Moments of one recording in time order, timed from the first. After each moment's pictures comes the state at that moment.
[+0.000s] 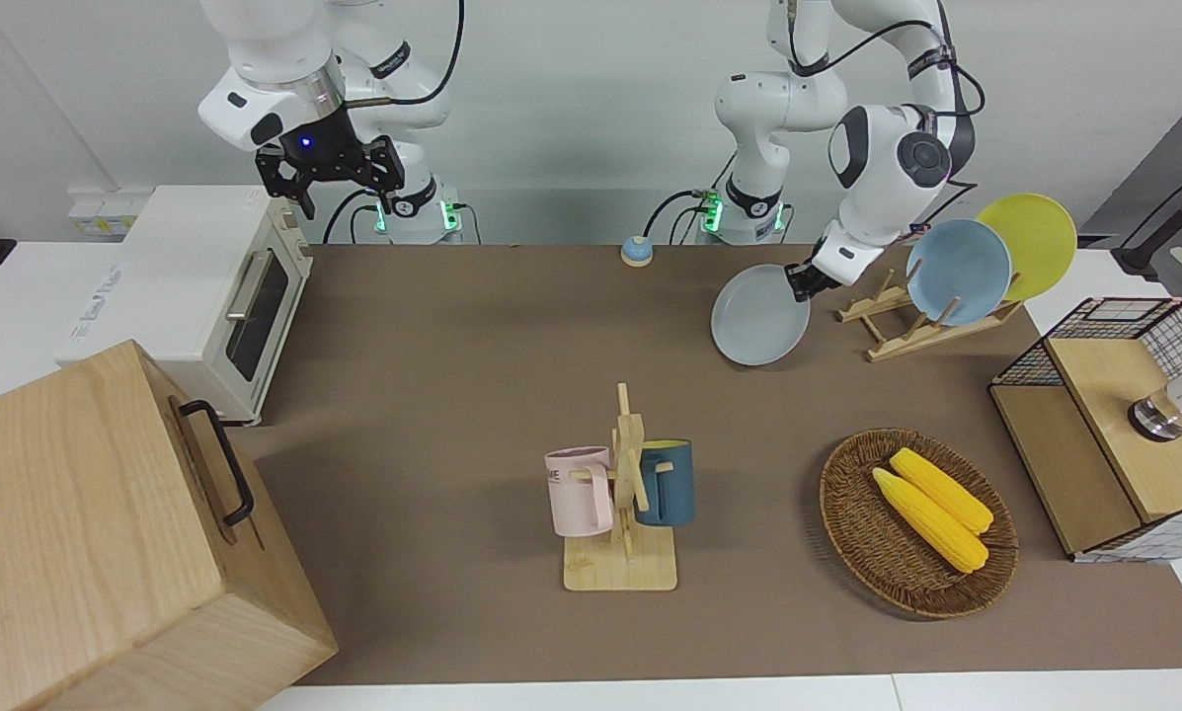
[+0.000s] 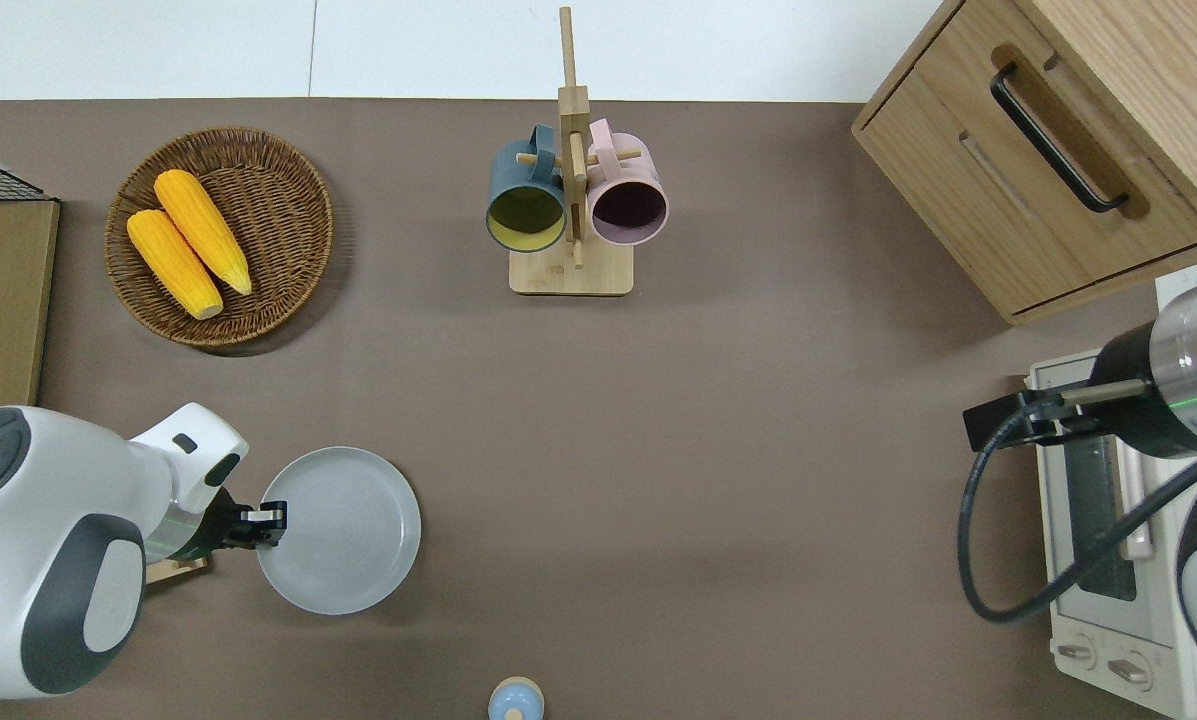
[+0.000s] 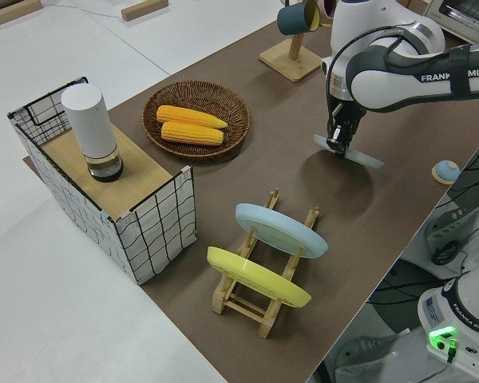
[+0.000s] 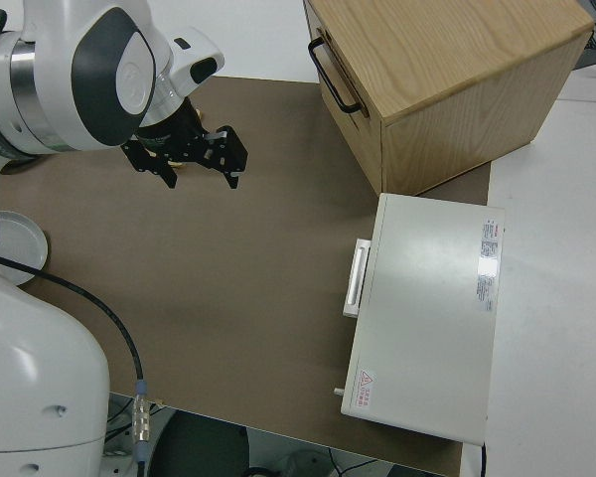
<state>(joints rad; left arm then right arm) -0.07 -0.19 0.01 -2.35 -0.08 1.94 -0.12 -0.09 -0.02 0.23 -1.50 0.00 1.36 0.06</state>
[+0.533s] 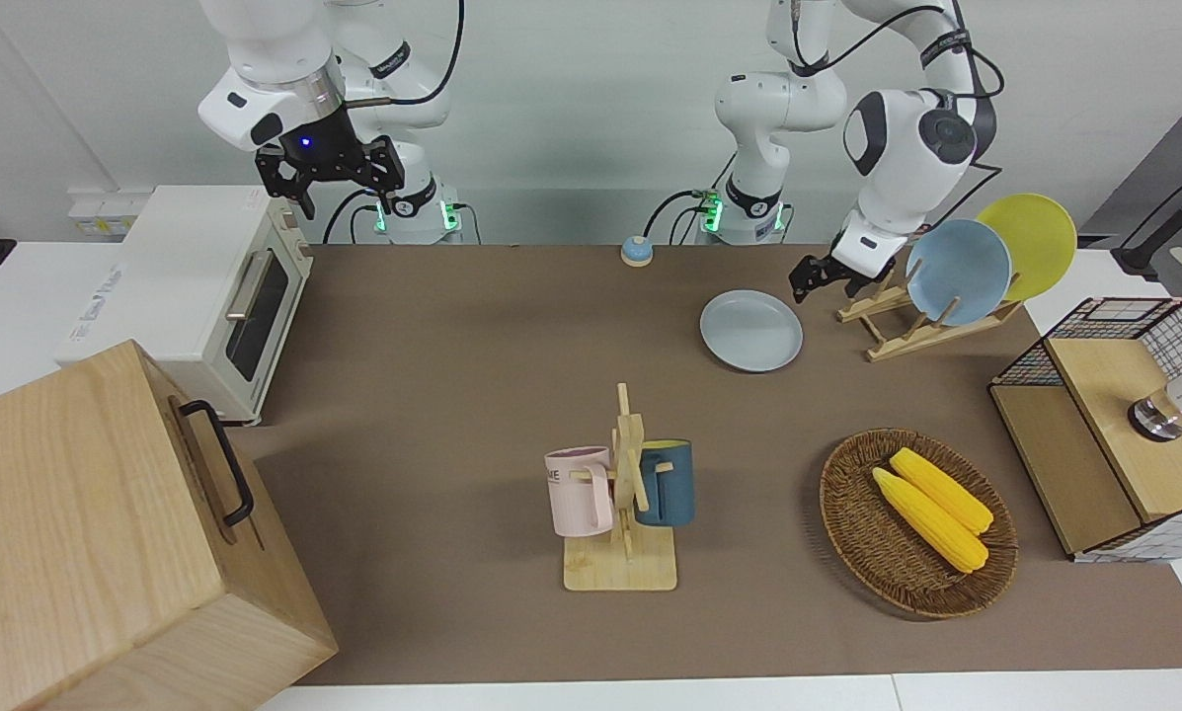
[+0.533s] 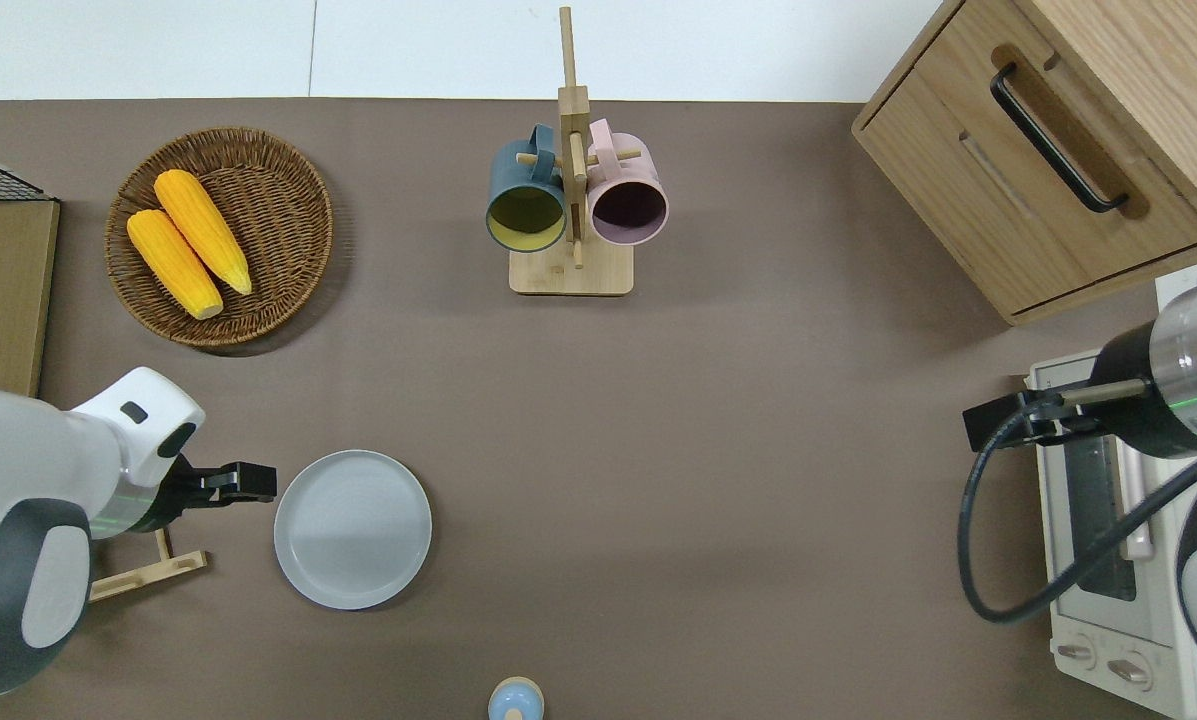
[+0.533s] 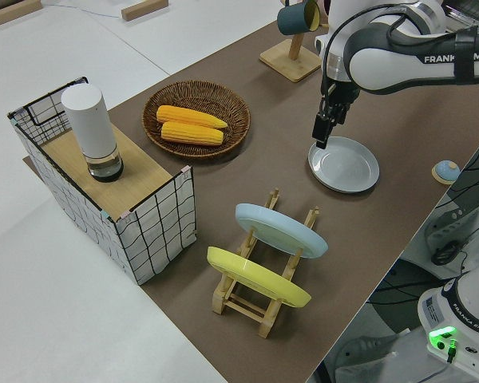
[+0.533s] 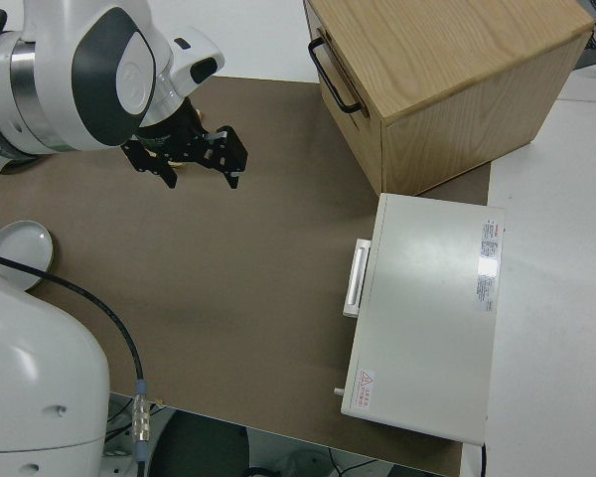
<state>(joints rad) -0.06 -0.20 0.02 -2.23 -0.03 1.93 -0.12 -0.09 -0.02 0.23 -1.50 0.00 1.36 0.06</state>
